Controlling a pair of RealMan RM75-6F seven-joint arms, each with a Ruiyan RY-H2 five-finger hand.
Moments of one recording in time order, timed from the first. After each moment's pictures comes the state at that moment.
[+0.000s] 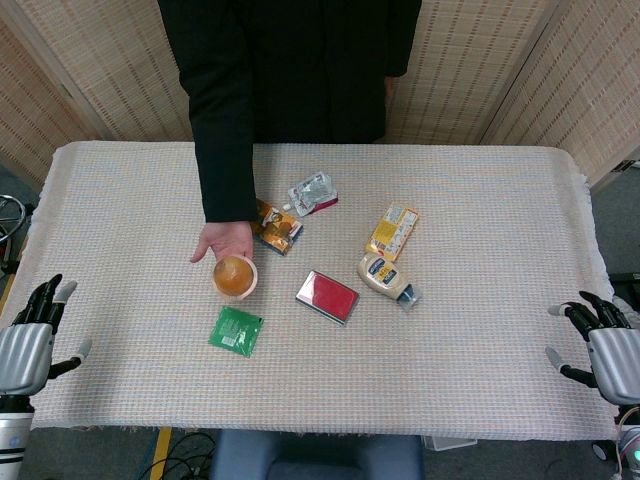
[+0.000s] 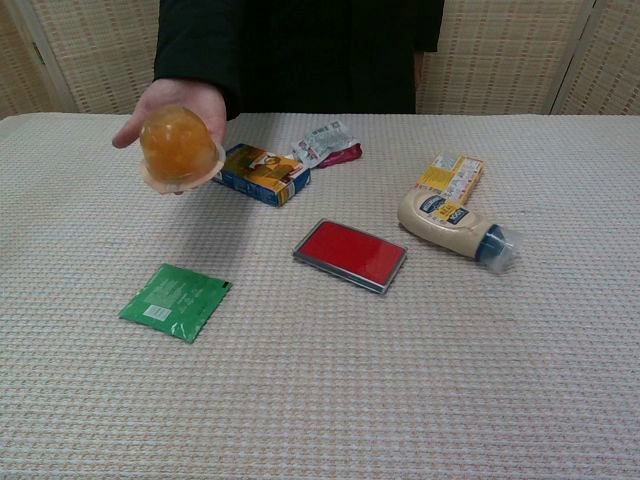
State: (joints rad) left arm -0.14 -1.12 -0.08 -1.70 1.43 1.46 0.16; right arm 0.05 -1.03 0.04 -1.63 -1.55 1.51 0.08
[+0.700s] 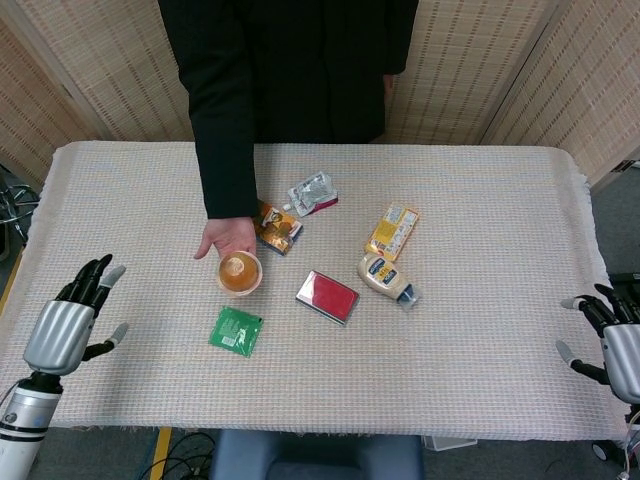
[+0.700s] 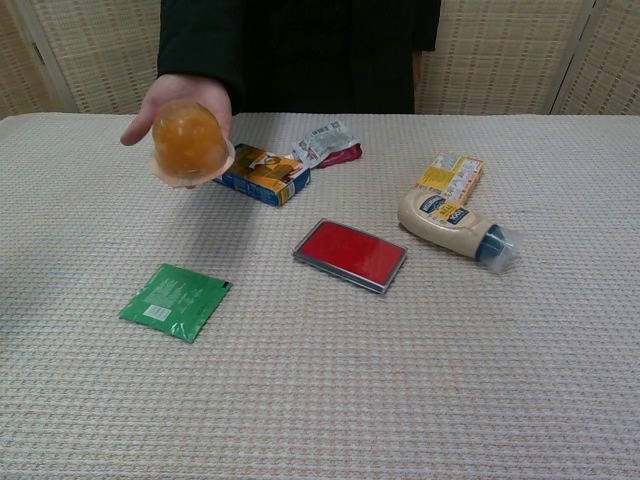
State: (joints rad) left arm -0.27 -1.09 -0.11 -1.74 1.57 1.39 0.18; right arm 0.04 -1.01 0.06 -1.64 -1.54 1.56 0.07
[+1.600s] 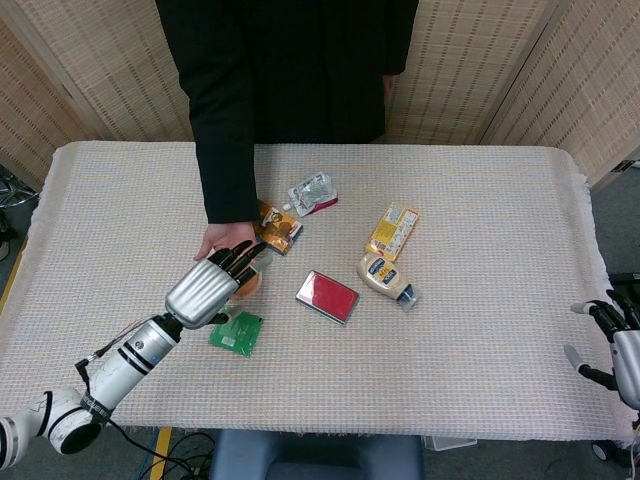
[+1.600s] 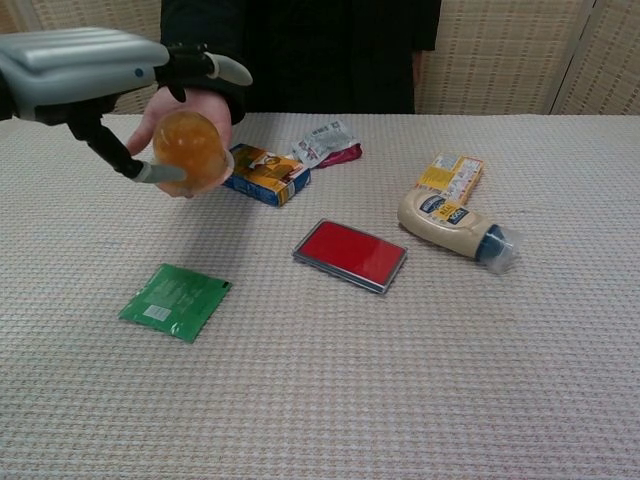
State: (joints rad) left arm -0.71 -1.23 -0.22 -1.72 1.50 0.94 0.33; right arm 0.01 -1.01 0.06 -1.66 -1.52 1.56 0.06
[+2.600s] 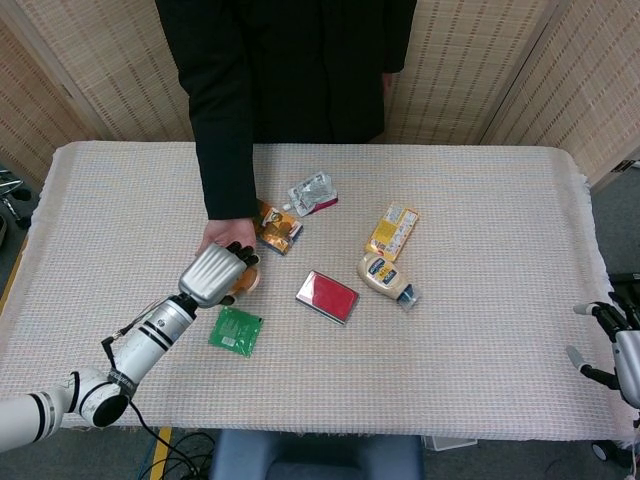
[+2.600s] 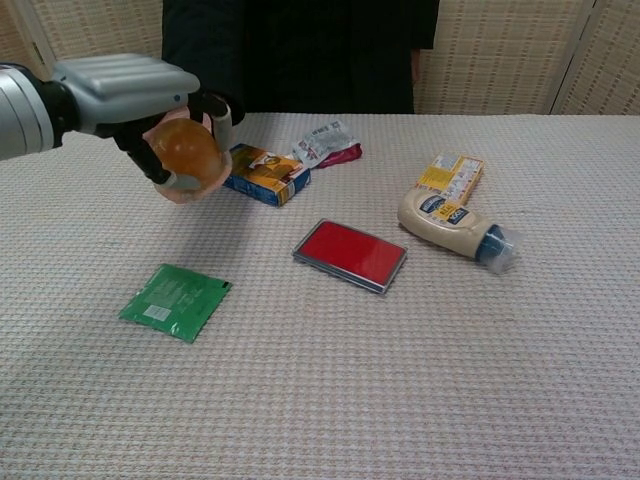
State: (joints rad) left arm -0.82 -1.34 -0.20 -1.57 1.31 0.90 0.43; right arm 0.01 -1.02 0.06 -1.62 -1.50 1.54 0.09
